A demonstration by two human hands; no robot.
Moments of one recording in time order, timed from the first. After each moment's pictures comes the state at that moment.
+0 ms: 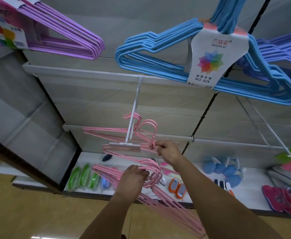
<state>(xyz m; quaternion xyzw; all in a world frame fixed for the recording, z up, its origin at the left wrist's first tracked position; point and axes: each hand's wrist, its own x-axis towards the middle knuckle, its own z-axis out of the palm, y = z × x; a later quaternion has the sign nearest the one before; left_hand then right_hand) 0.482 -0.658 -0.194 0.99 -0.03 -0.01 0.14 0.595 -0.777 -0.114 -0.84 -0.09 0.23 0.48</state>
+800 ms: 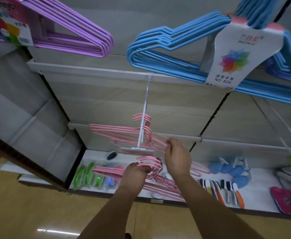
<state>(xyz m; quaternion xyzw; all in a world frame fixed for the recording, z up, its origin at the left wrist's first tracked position) 0.498 -0.630 -0.198 0.97 0.05 -0.03 0.22 0.577 -0.760 -0.132 -0.95 -0.12 -0.05 0.29</state>
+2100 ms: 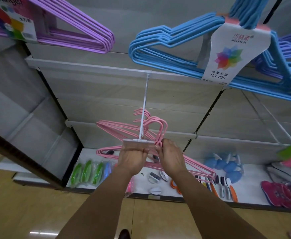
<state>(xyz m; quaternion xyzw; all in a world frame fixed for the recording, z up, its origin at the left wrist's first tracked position) 0.510 -0.622 -0.136 0.98 0.11 -0.03 0.17 0.558 -0.760 -0.132 -0.95 -0.22 0.04 0.21</state>
